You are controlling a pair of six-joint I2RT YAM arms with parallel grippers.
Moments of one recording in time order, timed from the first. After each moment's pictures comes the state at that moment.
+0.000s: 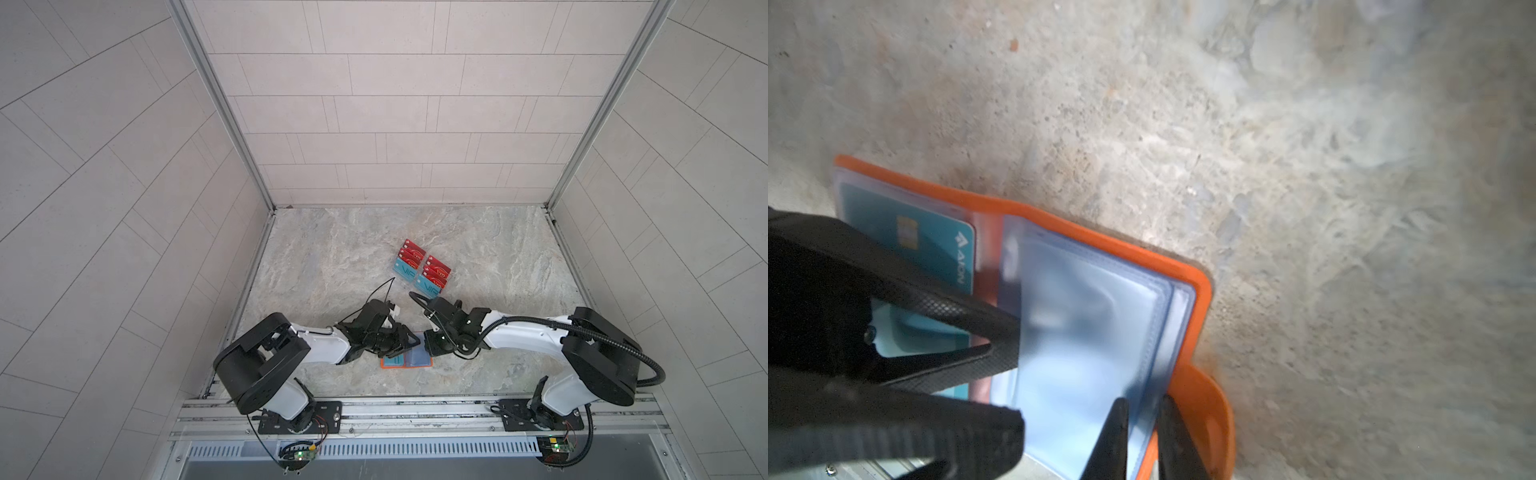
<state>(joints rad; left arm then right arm) -0.77 1.51 0.40 0.37 0.53 -1.10 0.89 1.54 0.75 -0.36 -0.15 0.71</state>
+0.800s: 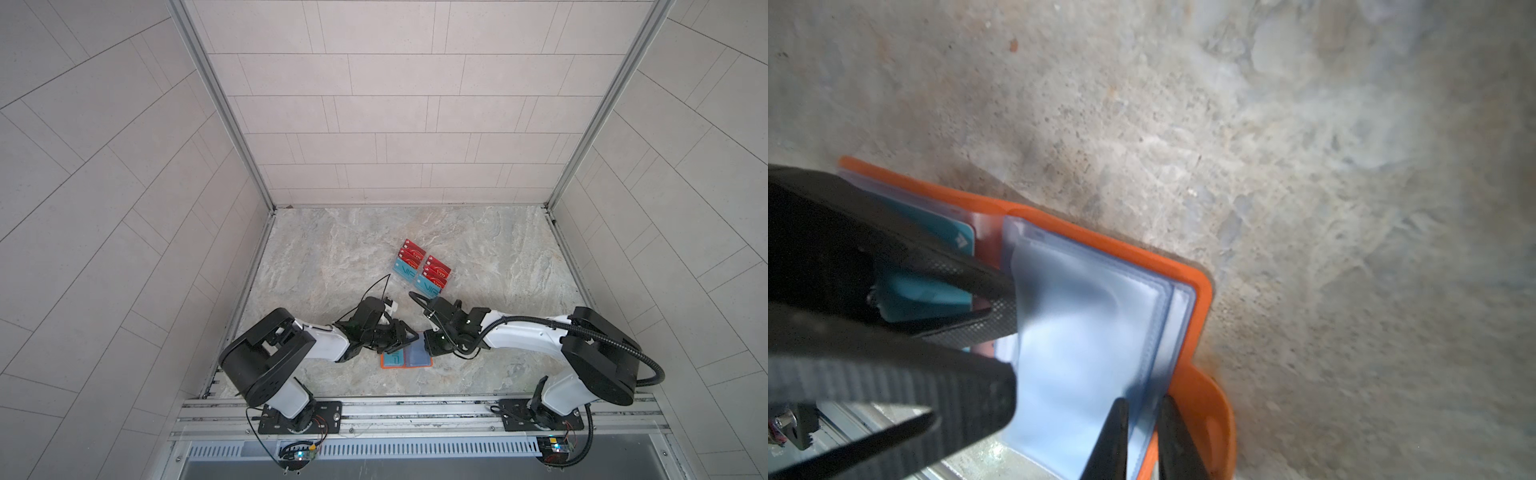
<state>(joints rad) -0.72 1.56 0.39 0.47 0.57 -1.08 0.89 1.54 0.76 -0.36 -0.15 0.71</state>
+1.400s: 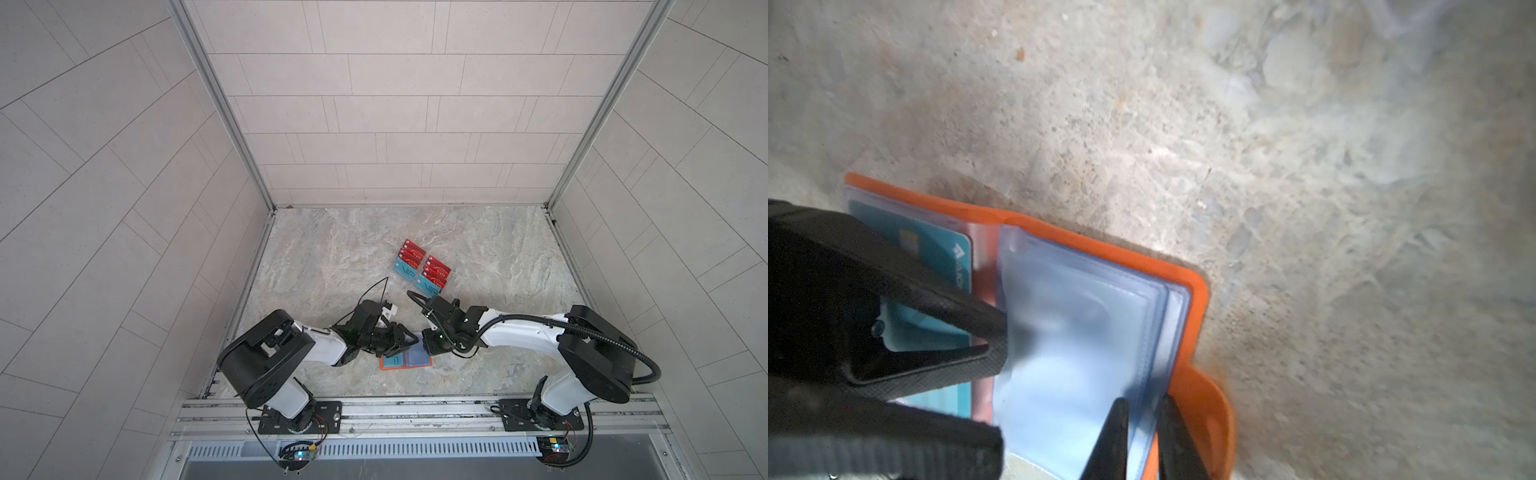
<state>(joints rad) -0.72 1.54 0.33 0.53 0.62 -1.11 0.89 1.56 0.78 -0.37 -0.15 0.70</state>
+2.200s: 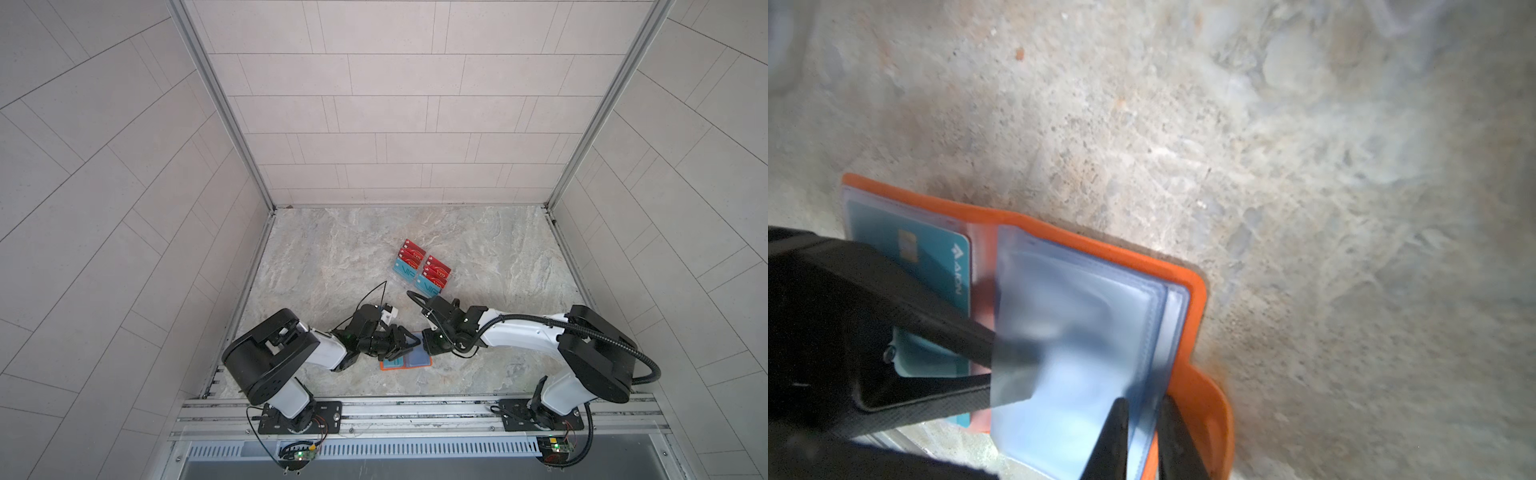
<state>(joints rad) -0.75 1.58 0.30 0.67 0.62 -1.21 0.89 1.57 0.78 -0.37 -0.15 0.70</state>
